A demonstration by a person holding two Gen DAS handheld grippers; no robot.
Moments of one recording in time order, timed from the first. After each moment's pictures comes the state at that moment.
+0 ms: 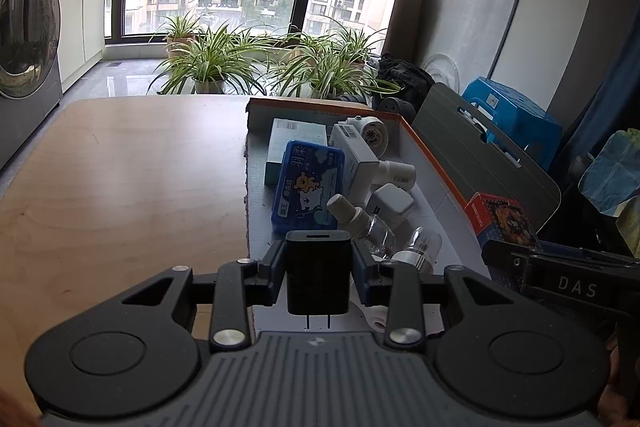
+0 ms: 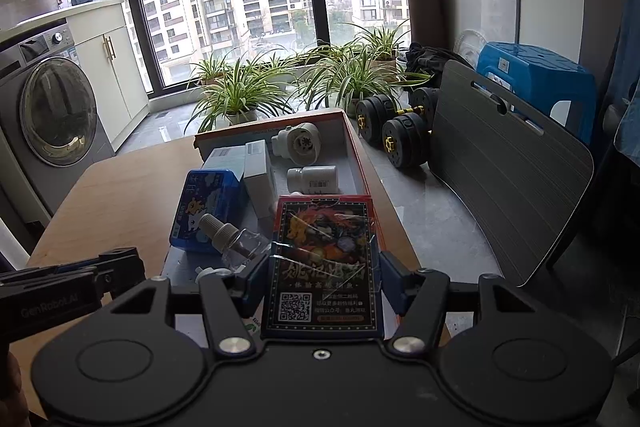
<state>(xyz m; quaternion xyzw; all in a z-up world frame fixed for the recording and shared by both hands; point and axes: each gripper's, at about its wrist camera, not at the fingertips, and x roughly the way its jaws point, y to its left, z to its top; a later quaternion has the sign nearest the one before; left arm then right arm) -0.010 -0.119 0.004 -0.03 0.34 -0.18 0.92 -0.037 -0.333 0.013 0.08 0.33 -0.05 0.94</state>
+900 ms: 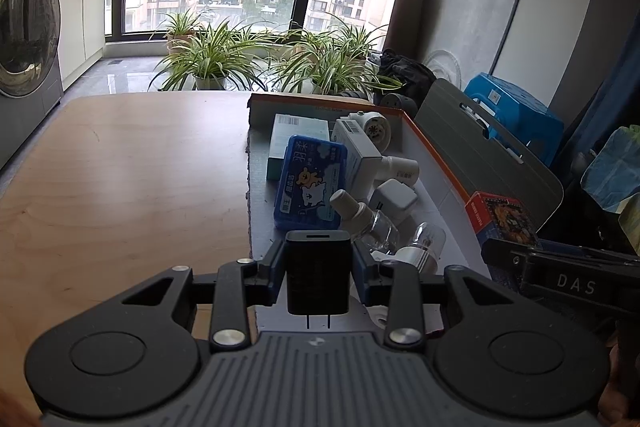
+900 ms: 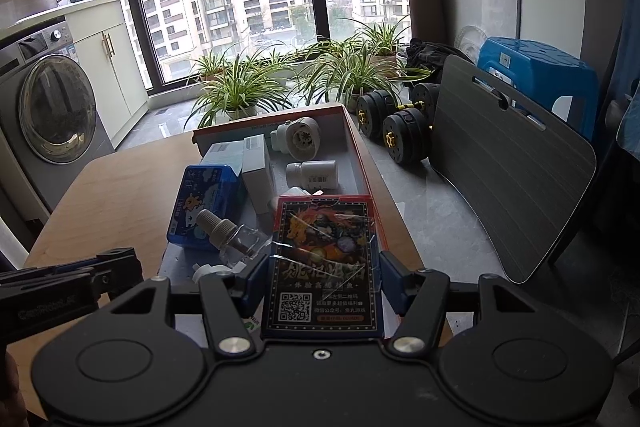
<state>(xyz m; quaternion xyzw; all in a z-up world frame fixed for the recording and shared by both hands) -0.011 -0.119 0.001 -0.03 0.34 -0.18 0.92 -0.034 -0.335 0.006 0.08 0.33 -0.05 0.94</state>
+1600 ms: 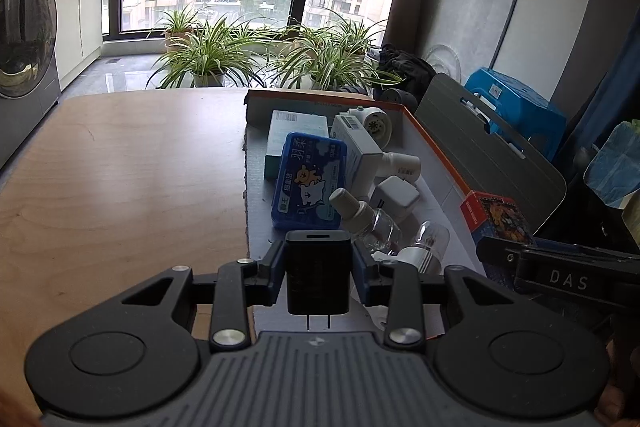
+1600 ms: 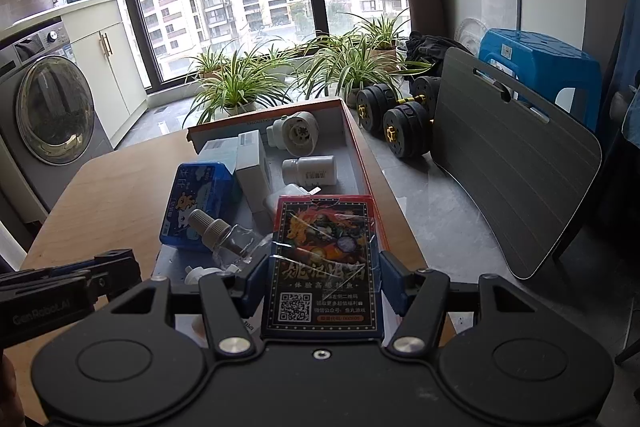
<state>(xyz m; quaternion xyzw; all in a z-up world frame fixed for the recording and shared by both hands) -0.004 -0.123 -0.003 -0.02 0.35 -0.18 0.92 -0.029 -0.337 -0.001 0.09 0.34 -0.05 0.94</state>
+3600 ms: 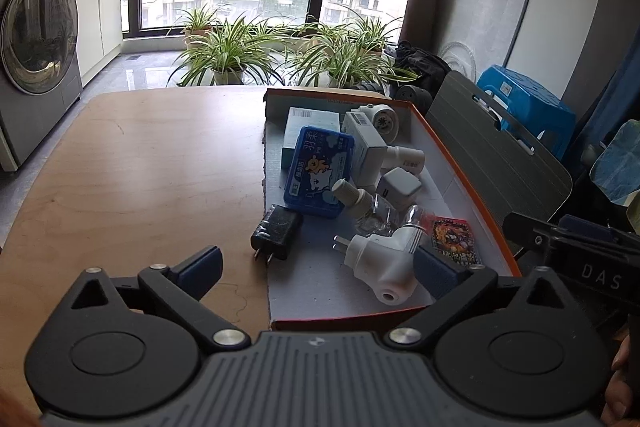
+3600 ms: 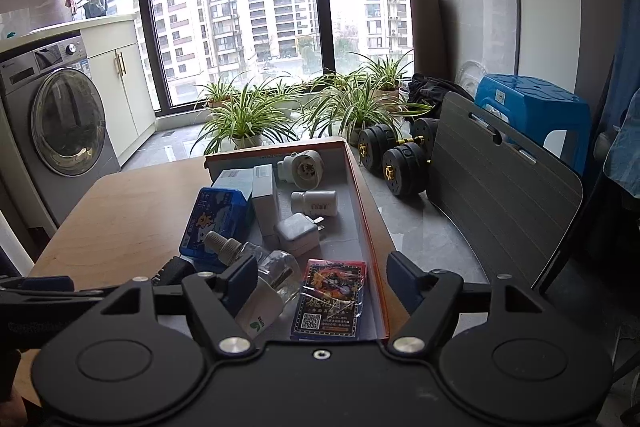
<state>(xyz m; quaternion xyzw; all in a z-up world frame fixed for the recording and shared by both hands) -0.035 -0.122 0.017 -0.01 0.36 -0.15 0.92 -0.071 -0.332 0.031 0.06 0.29 -0.05 0.96</state>
